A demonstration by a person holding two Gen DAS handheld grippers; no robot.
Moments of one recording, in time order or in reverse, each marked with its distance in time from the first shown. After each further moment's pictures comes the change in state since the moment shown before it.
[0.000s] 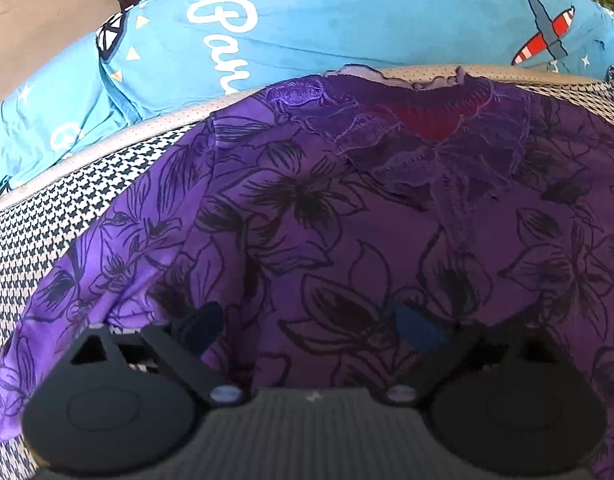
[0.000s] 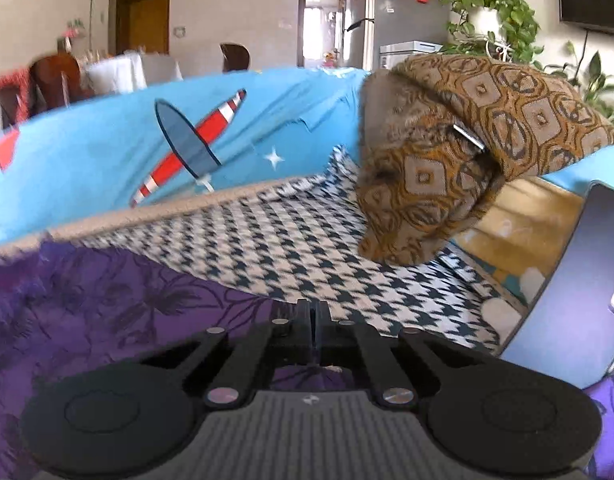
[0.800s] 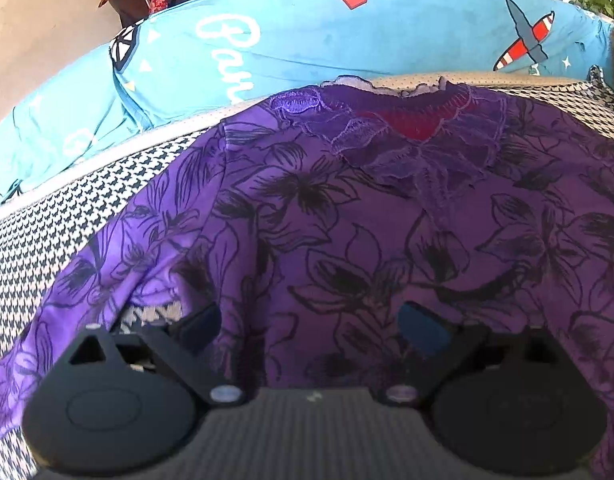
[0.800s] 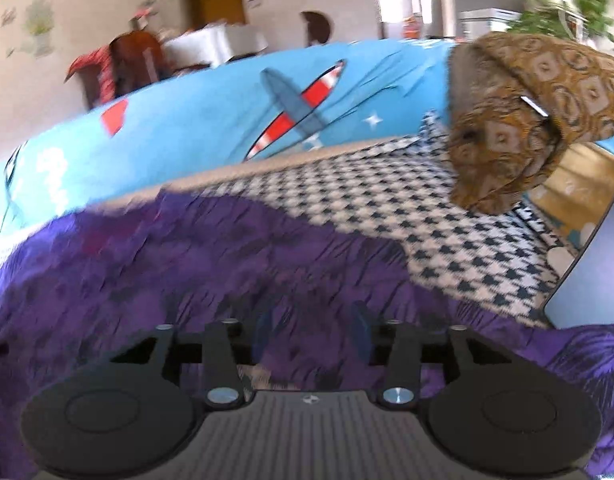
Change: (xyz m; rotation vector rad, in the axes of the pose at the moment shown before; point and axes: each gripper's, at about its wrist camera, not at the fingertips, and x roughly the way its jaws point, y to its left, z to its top) left arm -0.035 0.002 -0.025 0.005 -0.042 -0.006; right arm -0.062 0.008 -0.025 -0.062 0.121 0.342
